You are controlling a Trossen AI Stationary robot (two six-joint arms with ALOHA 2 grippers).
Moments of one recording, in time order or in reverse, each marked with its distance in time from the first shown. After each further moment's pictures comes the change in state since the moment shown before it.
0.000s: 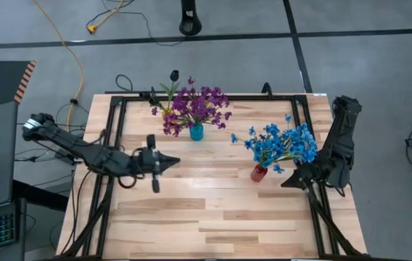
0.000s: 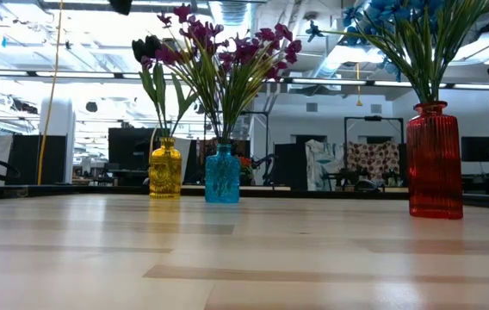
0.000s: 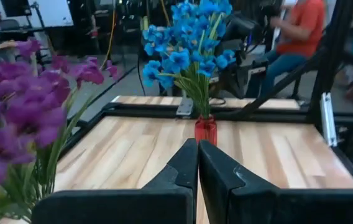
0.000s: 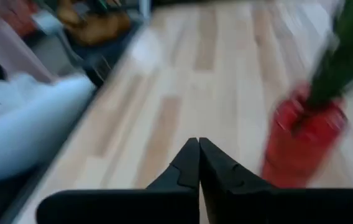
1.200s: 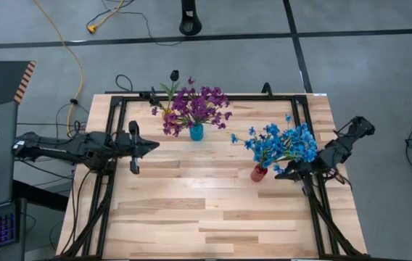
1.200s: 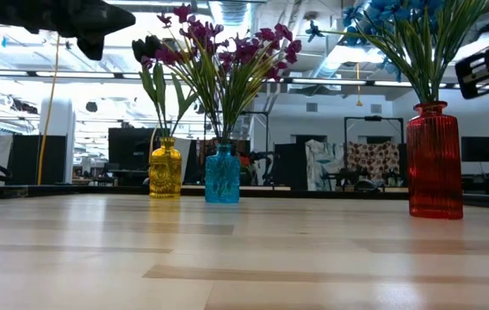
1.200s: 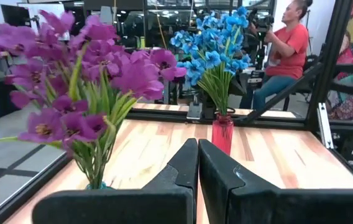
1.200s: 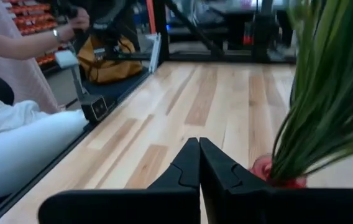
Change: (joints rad) left arm 0.319 -0.558 -0.320 -0.111 0.364 0.017; right arm -0.478 -0.299 -0.144 0.207 -0.410 -0.488
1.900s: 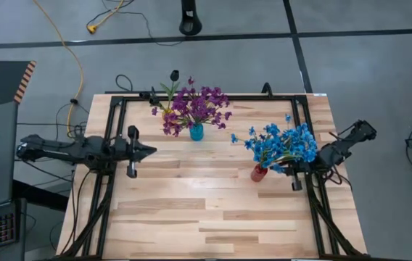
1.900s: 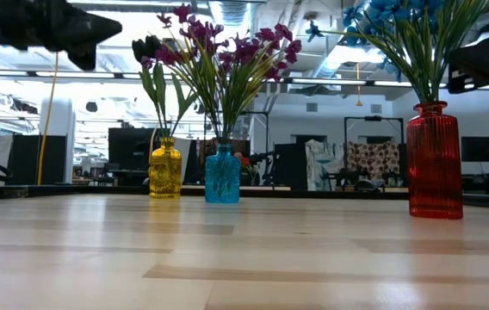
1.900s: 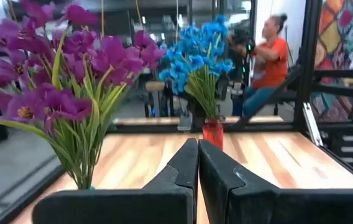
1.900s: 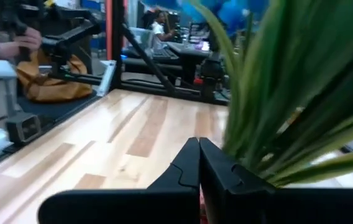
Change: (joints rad) left arm -0.026 -0.135 -0.176 0.132 0.035 0.069; right arm -0.087 -0.025 -0.118 0.245 0.122 -0.240
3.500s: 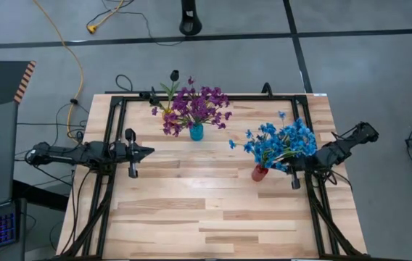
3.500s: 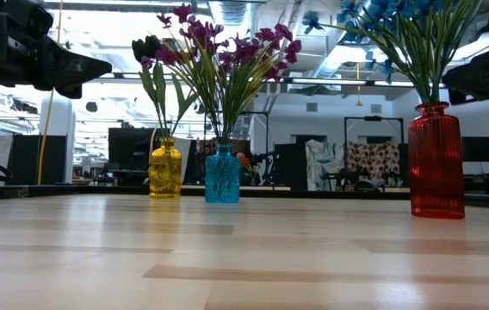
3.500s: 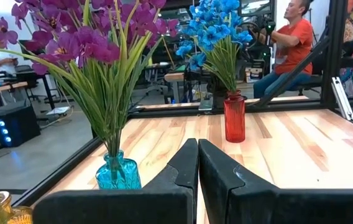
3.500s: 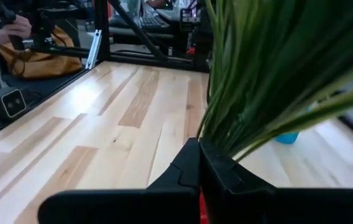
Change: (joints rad) left arm 0.000 -0.295 -0.169 -0.153 -0.076 0.069; right arm -0.038 0.000 0.037 -0.164 -0.002 0.068
